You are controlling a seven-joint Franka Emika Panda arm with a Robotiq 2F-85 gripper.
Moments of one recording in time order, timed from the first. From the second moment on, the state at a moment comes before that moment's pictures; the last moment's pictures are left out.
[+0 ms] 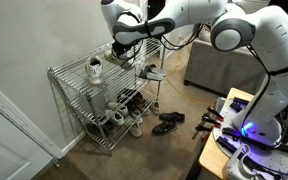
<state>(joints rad) 0.37 0.86 -0.15 -0.97 -0.33 1.89 0.95</state>
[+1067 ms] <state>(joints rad) 0.39 0.79 -0.14 -0.97 -0.28 1.89 1.01</state>
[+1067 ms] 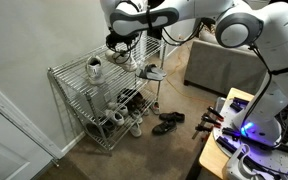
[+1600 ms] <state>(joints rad) 0.43 0.70 -0.07 -1.00 -0.18 1.87 1.03</state>
